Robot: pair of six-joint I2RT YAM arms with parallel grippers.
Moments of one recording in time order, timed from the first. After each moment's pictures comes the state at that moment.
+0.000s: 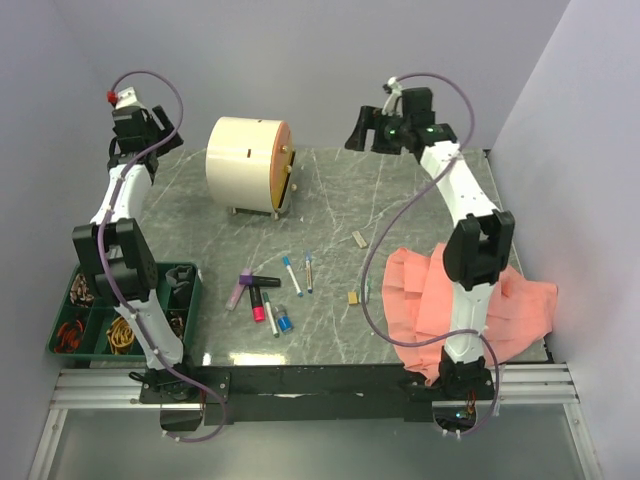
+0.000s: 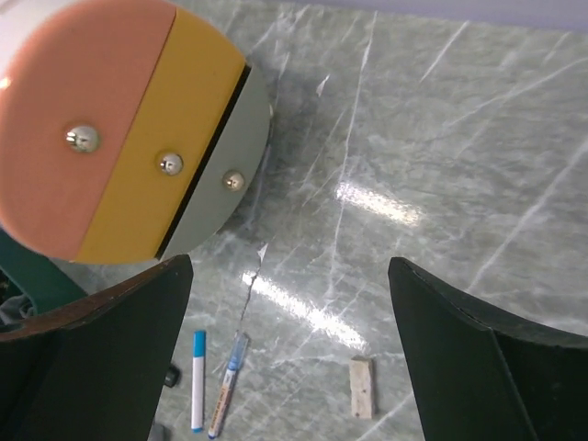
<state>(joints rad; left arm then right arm) 0.18 1.89 1.65 -0.11 -0.01 -0.31 0.20 2.03 2.04 -0.57 -0.43 0.28</state>
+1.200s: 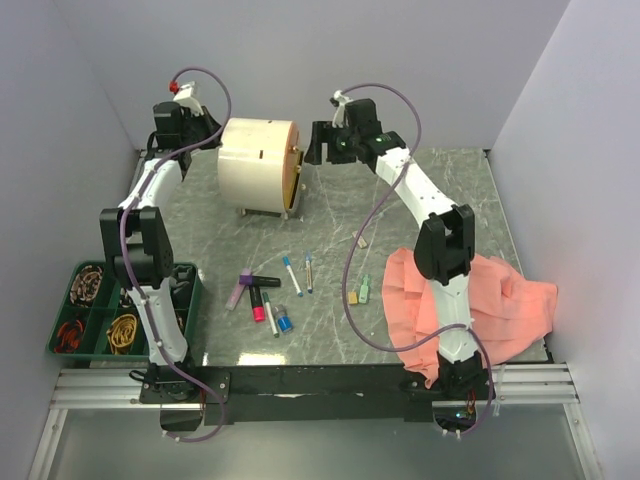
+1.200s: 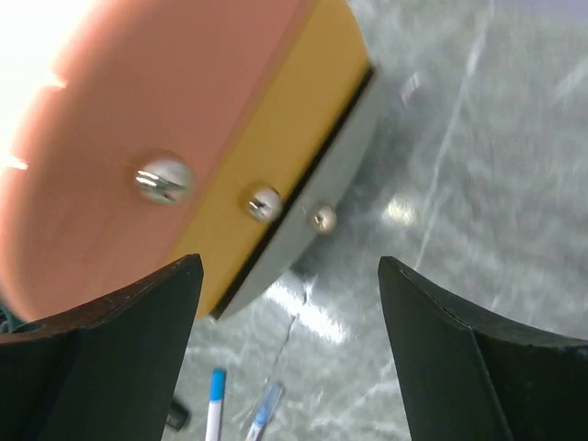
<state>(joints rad) 0.04 2.04 1.74 0.04 0.45 -0.30 0.42 2.23 2.19 -0.53 -0.29 0.28</state>
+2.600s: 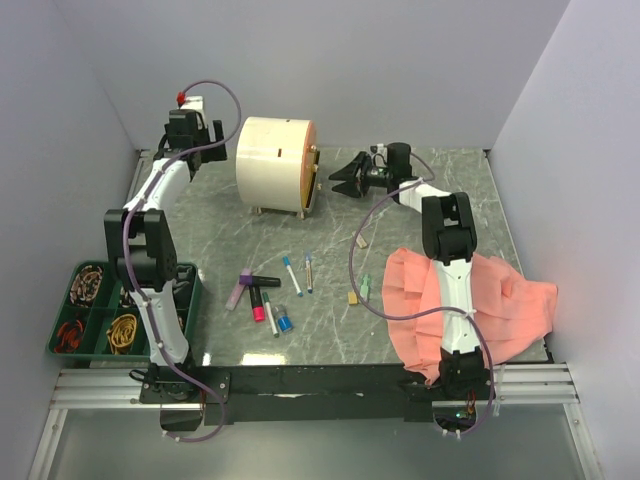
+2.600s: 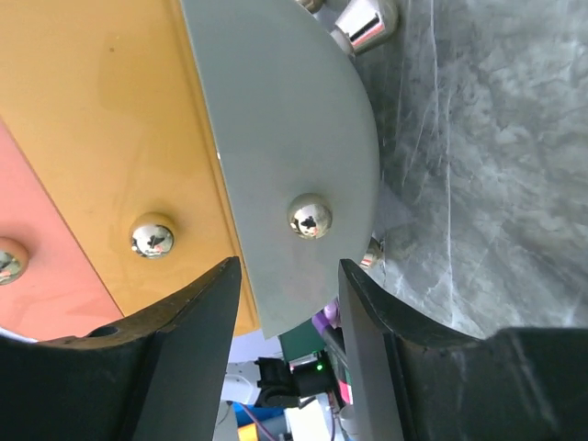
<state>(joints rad) -0.02 2.03 1.73 -0.21 -0.10 -0.08 0.17 2.49 1.83 0.22 -1.00 1.19</state>
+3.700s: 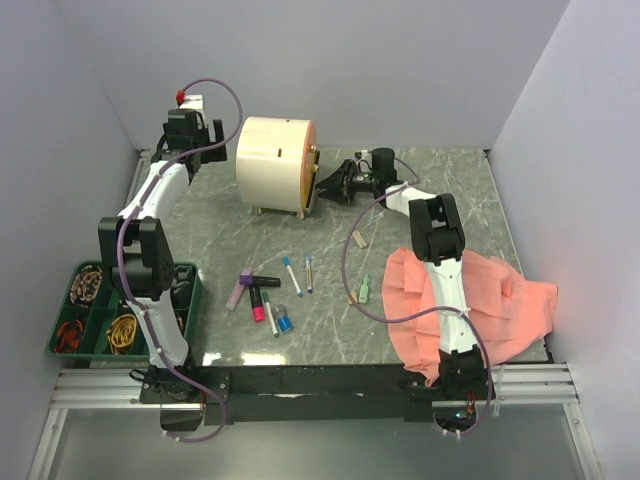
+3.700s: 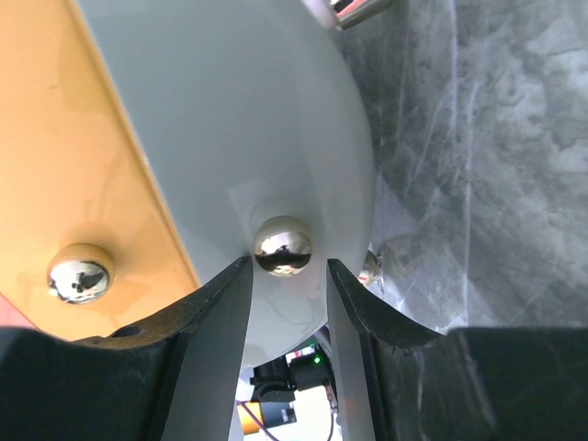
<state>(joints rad) -0.04 1.93 1.67 -0.23 -0.13 -0.07 0.23 2.56 1.87 0.25 -1.00 1.22</state>
